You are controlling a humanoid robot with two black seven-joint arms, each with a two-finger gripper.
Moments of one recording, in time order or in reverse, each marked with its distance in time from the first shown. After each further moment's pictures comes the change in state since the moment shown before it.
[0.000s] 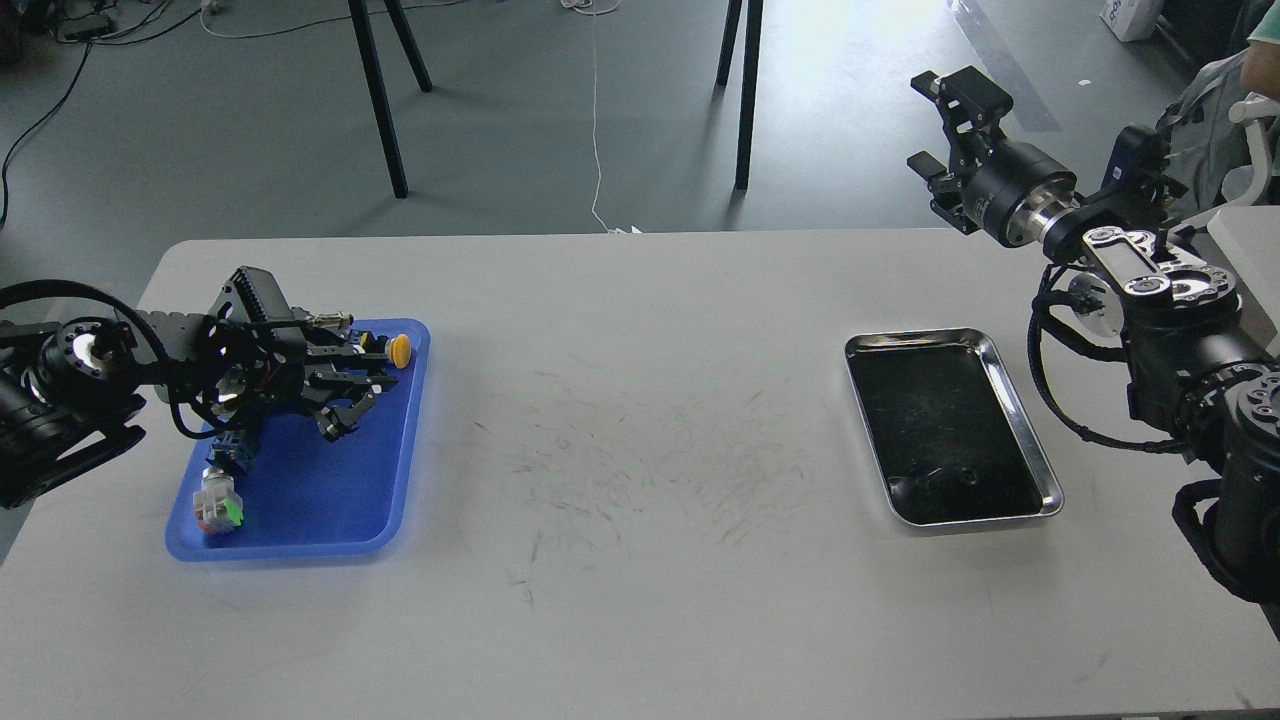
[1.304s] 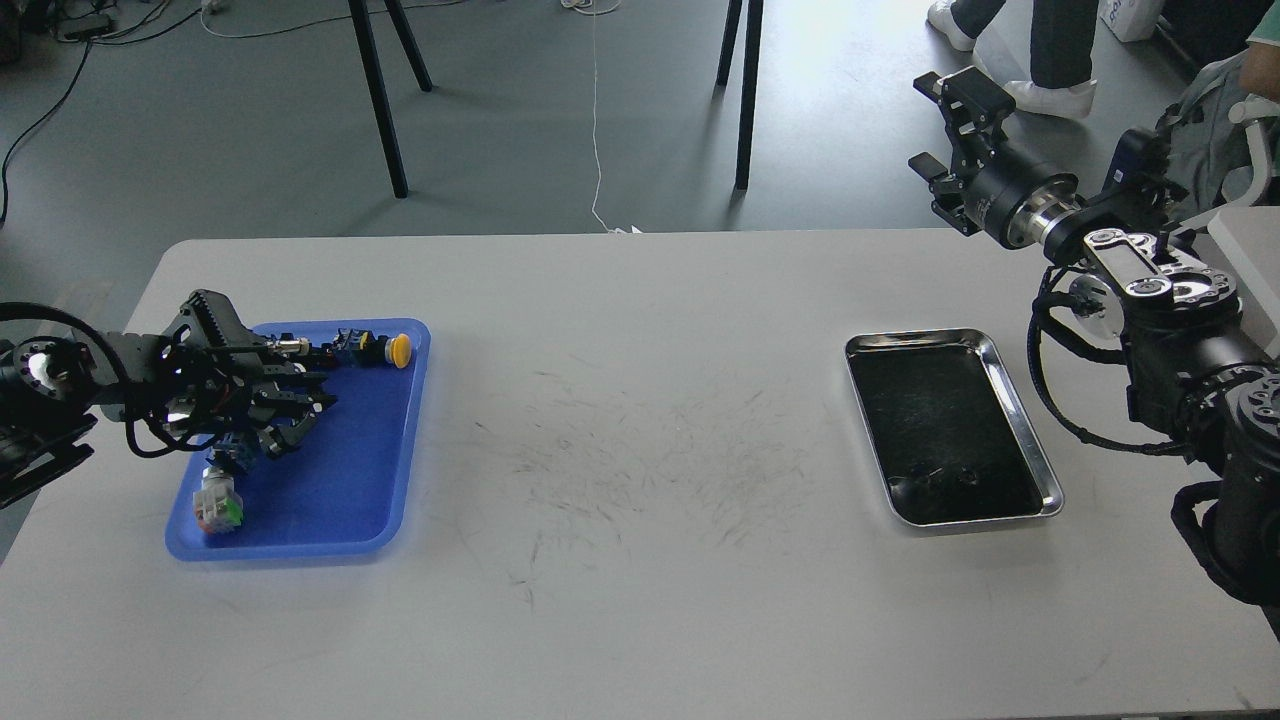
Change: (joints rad) left arm 0.047 0.010 0.020 0.109 0.042 0.007 0.000; right arm -0.005 -0.003 0.012 -0.001 0.000 0.000 0.000
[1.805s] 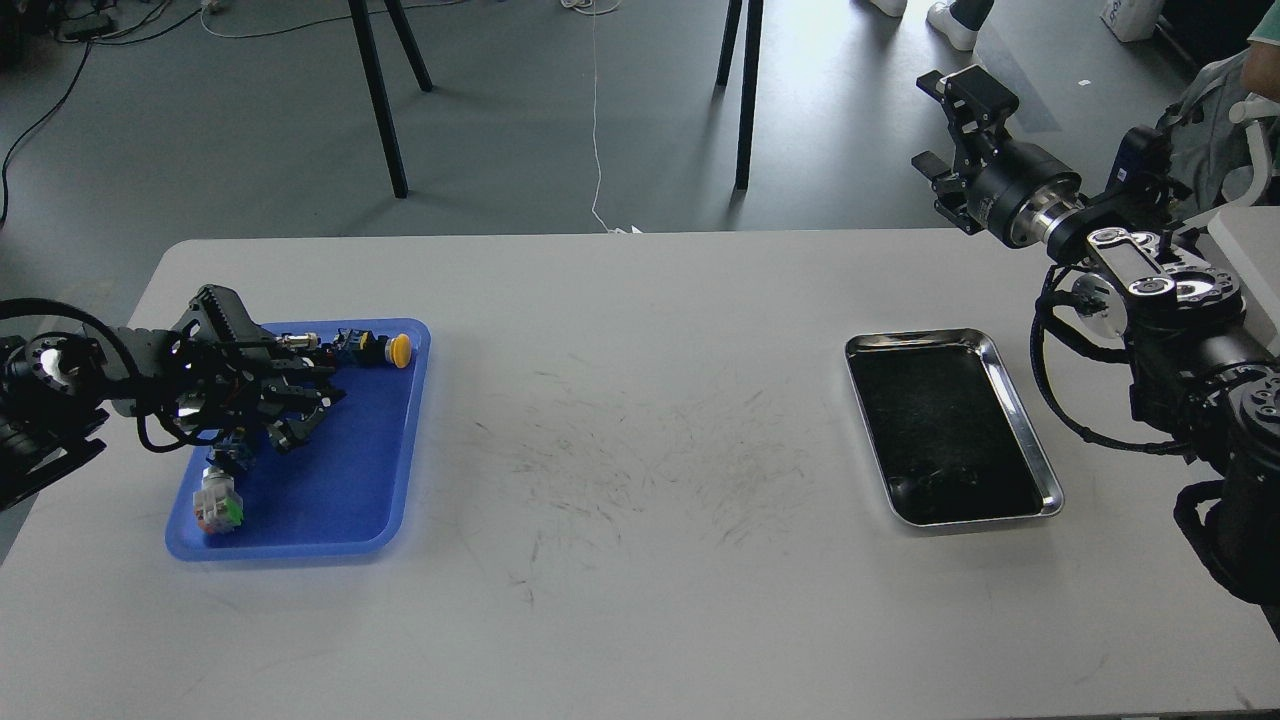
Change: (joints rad) left arm -0.004 -0.022 -0.001 0.016 -0.015 -0.001 0.000; right arm 0.001 -0.002 -0.002 0.000 0.000 0.000 0.000
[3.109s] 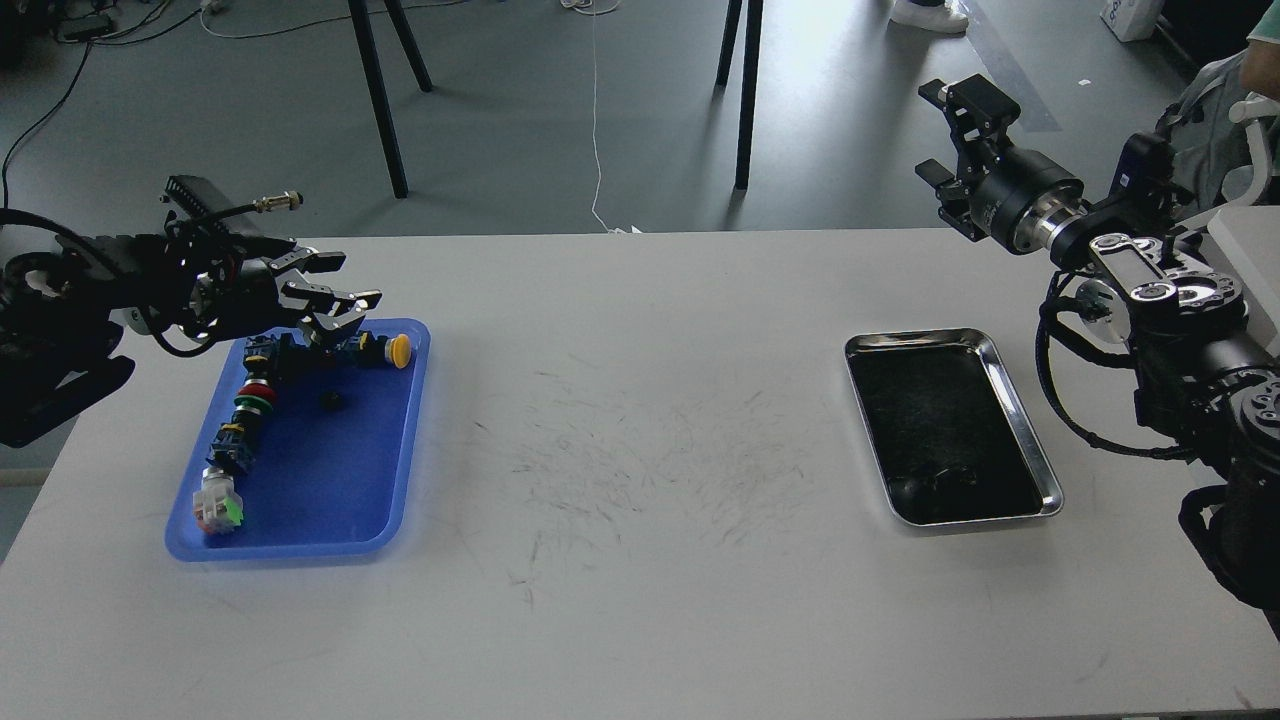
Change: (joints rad) left arm -0.126 -0.005 -0.017 -0.028 -0.380 -0.070 0.000; right arm -0.014 -0.006 -0.015 0.000 -0.002 0.000 0.000
